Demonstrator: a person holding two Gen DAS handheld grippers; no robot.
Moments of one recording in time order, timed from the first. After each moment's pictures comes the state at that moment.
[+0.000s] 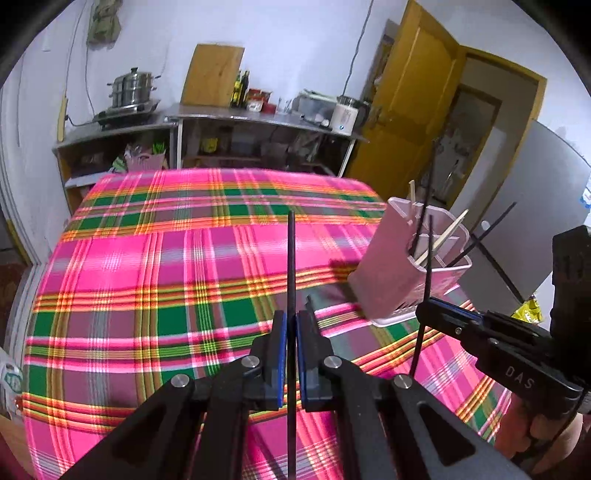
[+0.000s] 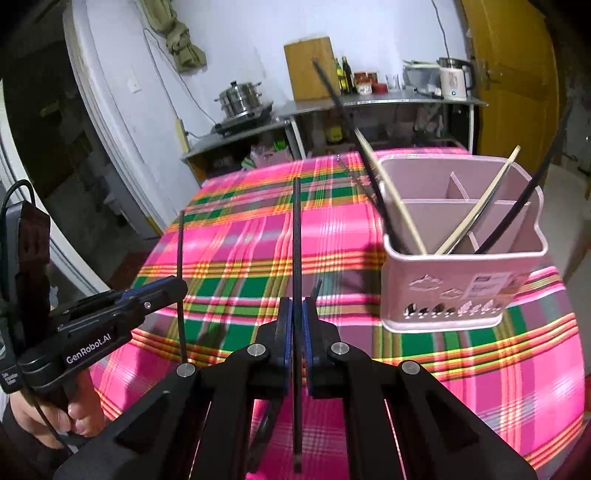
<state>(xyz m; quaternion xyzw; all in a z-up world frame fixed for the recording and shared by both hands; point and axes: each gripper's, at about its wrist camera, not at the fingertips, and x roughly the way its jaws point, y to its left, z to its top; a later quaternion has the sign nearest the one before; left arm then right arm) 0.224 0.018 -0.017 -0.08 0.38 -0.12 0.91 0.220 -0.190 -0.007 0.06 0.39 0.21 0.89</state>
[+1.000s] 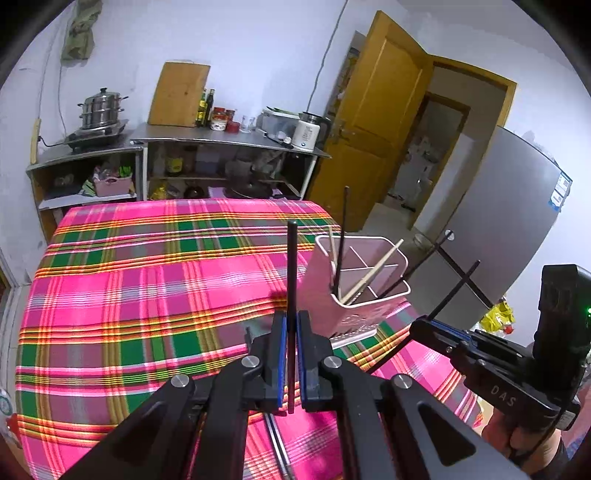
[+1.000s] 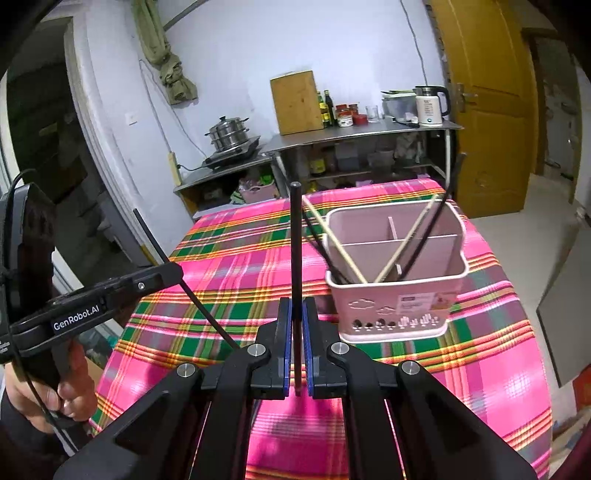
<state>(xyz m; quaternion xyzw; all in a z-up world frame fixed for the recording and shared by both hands) 0.221 -0.025 0.036 -0.09 0.35 -0.18 0.91 0.187 -0.238 0.038 0.07 0.35 0.18 0.92</state>
